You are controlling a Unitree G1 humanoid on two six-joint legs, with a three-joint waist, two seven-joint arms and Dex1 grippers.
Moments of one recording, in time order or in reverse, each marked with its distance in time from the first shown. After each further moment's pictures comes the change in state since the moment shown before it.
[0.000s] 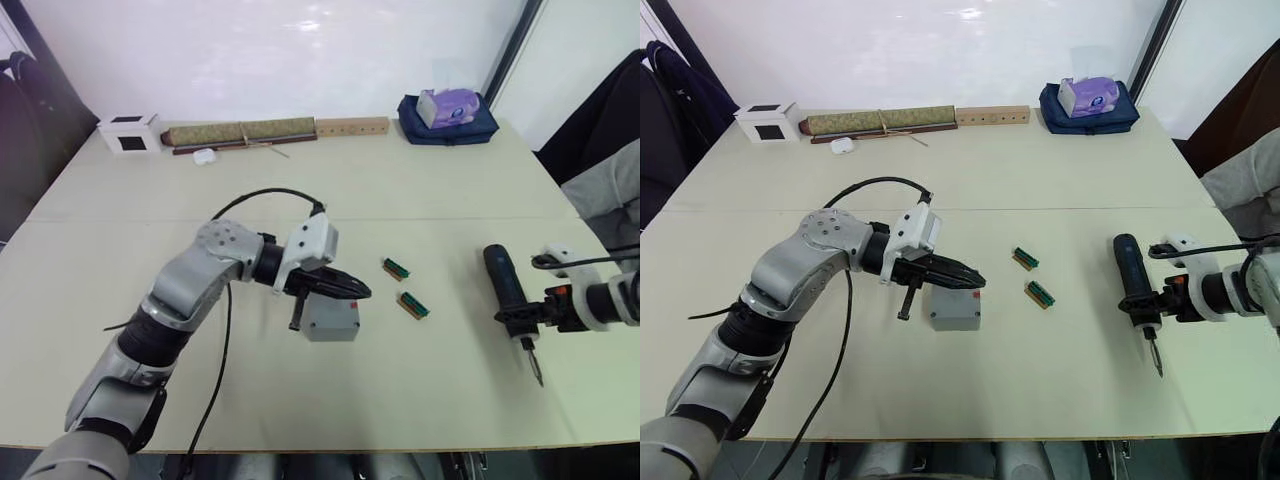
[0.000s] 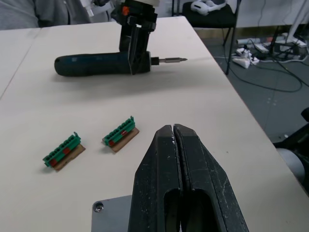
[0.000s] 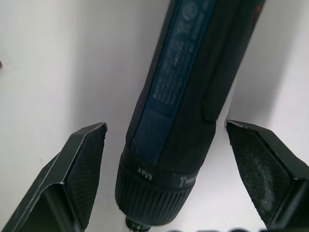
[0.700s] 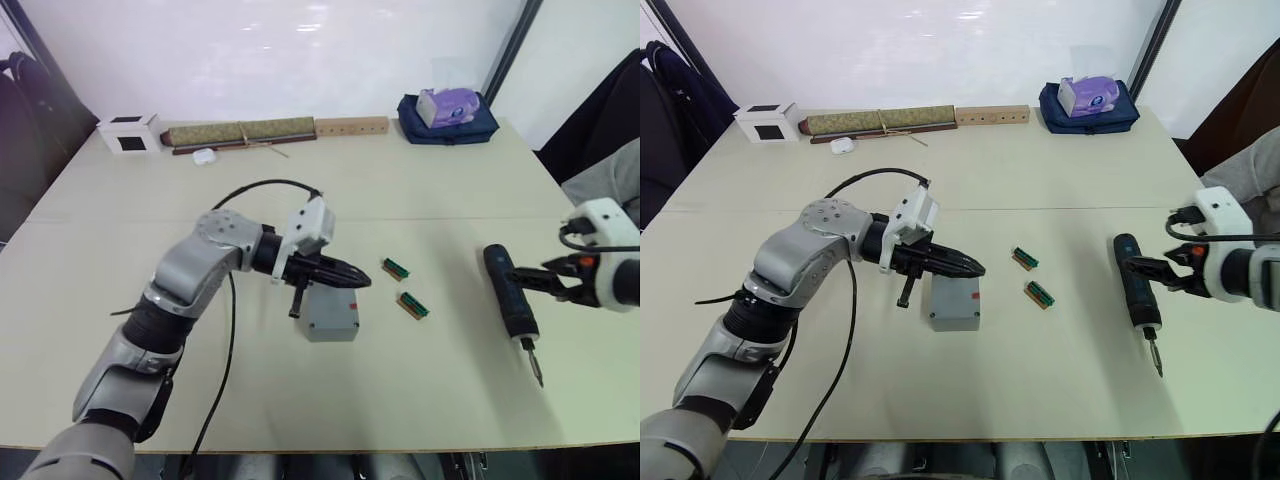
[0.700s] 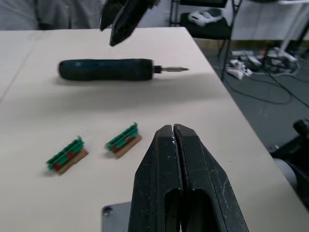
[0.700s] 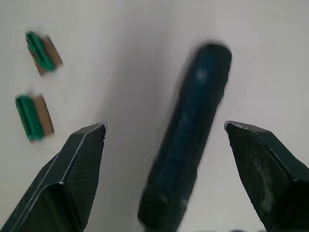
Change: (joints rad) left arm -0.053 -0.030 0.016 0.090 -0.011 -0.008 -0.072; right arm 0.212 0.043 -0.549 -0.453 0.183 0.239 -0.287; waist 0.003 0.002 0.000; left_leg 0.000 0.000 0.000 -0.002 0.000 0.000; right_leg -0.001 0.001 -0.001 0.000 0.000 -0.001
